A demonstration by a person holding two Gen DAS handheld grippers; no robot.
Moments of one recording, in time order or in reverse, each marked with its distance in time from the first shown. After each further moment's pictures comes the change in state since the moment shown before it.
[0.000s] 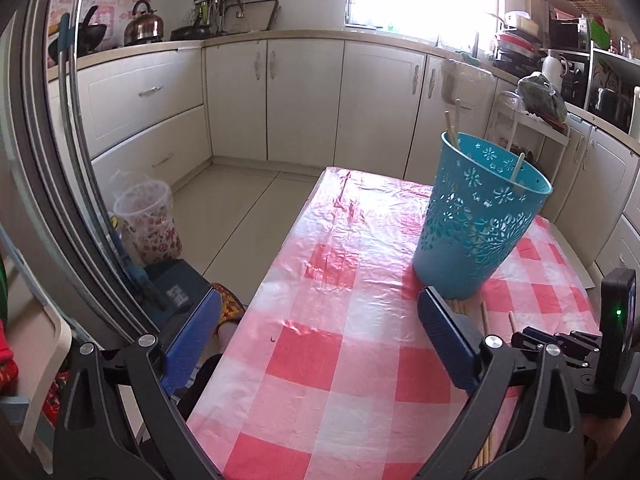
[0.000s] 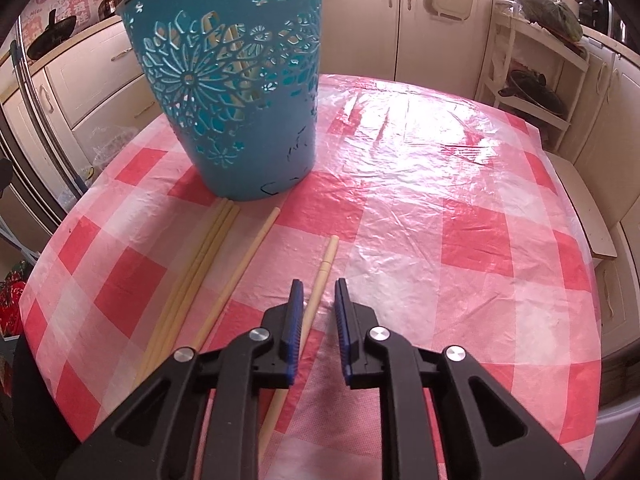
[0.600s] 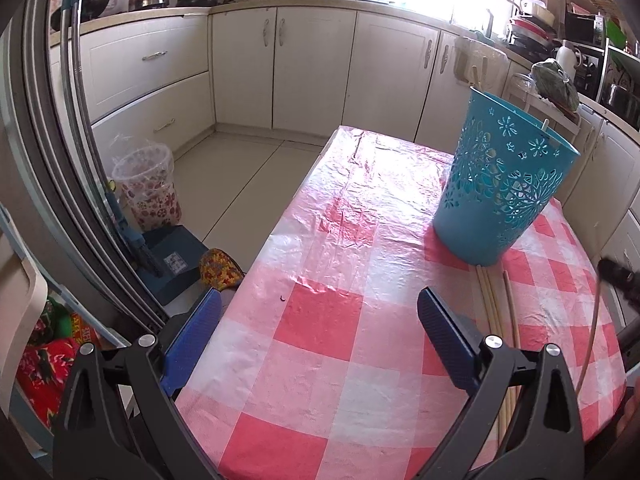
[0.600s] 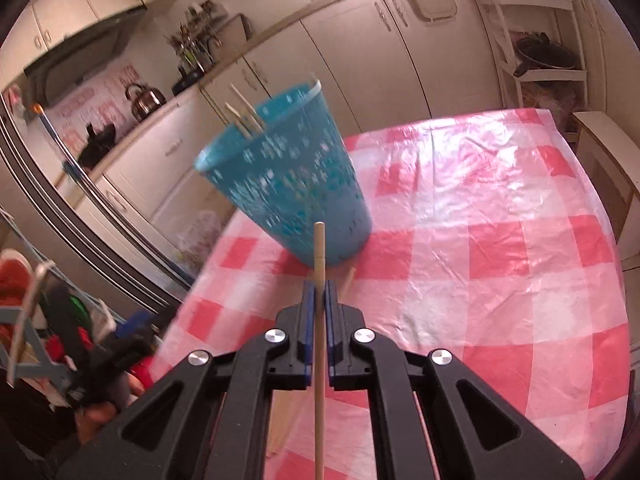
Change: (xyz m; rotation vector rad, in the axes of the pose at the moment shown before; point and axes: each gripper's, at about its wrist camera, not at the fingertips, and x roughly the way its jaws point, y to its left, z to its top) left arm 0.027 0.013 -0.025 -0.030 0.095 0.001; right arm -0.080 -0.037 0.018 0.293 -0.179 0.384
